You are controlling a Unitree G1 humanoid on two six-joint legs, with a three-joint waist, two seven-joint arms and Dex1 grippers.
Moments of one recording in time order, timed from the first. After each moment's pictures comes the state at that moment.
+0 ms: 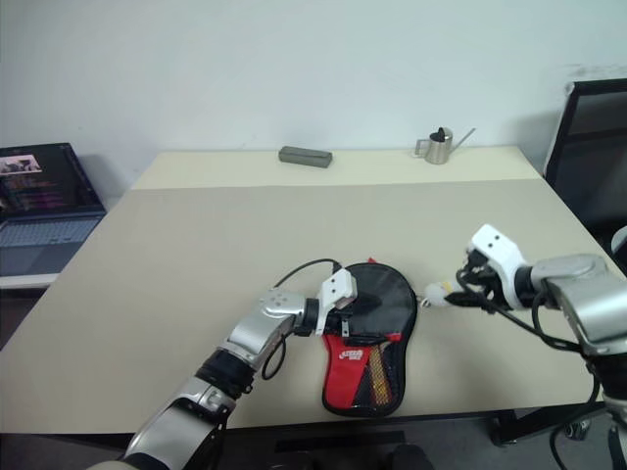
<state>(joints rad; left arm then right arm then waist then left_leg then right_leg) -0.61 0.21 -0.37 0.48 -0.09 0.14 -1.08 -0.58 -0.92 0.06 -0.14 0.30 1.04 0.97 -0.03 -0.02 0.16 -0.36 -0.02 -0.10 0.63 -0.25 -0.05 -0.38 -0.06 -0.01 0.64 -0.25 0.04</state>
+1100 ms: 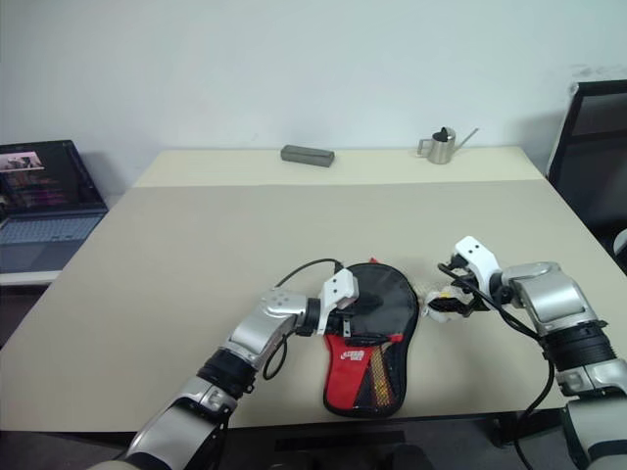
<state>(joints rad) -0.61 0.21 -0.37 0.48 -0.09 0.14 -1.08 -0.63 -0.76 0.21 0.22 0.18 0.89 0.98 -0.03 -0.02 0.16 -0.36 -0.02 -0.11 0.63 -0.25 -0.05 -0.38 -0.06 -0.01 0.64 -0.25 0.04</state>
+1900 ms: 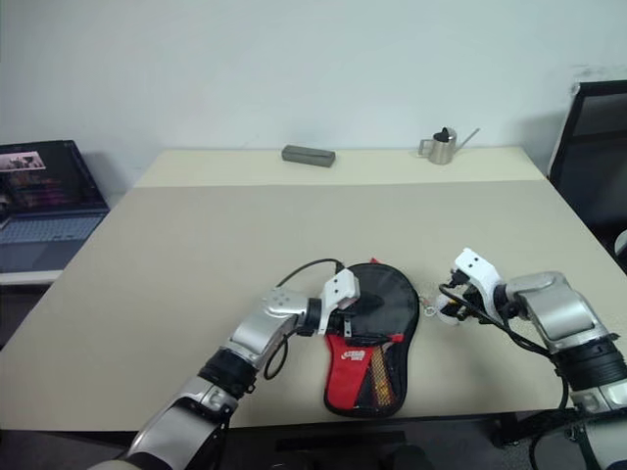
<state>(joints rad) -0.61 0.20 -0.37 0.49 -0.08 0.14 -1.08 -0.52 -0.85 0.22 0.04 0.18 0.87 1.01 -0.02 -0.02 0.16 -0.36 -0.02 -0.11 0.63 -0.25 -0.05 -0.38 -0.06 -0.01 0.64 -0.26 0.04</state>
